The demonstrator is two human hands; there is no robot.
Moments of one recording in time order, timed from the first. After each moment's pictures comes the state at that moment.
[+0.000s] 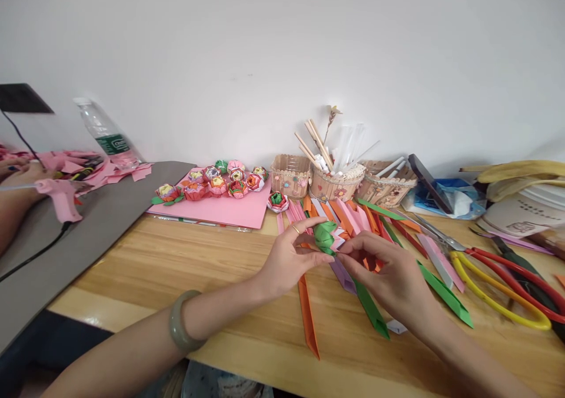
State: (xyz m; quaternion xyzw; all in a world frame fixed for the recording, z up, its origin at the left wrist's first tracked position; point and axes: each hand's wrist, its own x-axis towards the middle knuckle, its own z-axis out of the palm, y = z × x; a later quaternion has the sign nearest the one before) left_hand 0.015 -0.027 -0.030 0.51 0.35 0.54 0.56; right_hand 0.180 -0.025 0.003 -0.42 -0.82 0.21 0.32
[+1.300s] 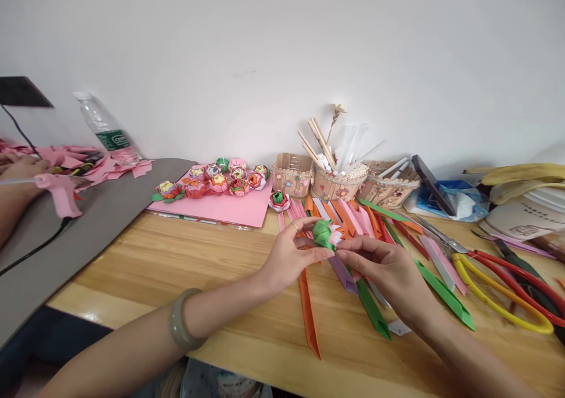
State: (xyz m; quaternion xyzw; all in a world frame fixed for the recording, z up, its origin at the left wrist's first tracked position) left_hand 0.014 -0.024 -0.026 0.46 0.39 0.54 0.59; right_hand 0.179 -0.020 -0.003 -0.47 -0.65 0.50 0.33
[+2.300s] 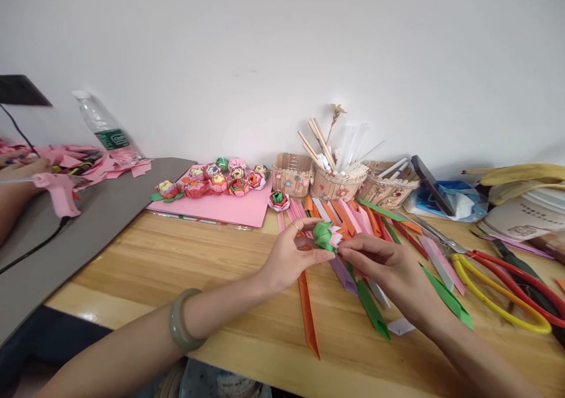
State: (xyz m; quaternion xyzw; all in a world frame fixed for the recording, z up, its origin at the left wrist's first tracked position) left_hand 0.015 -0.022 -0.028 0.46 0.38 0.54 0.60; right_hand 0.180 -0.021 0.010 -0.46 -0.70 0.43 0.33
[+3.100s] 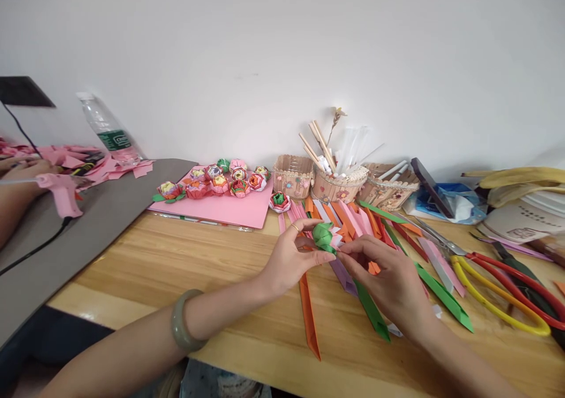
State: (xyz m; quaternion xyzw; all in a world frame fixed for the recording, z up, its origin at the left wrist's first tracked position) left_hand 0.015 -0.025 -0.028 0.48 0.38 0.54 0.57; right_hand 0.178 -0.025 -0.007 -0.42 -0.81 0.17 0.36
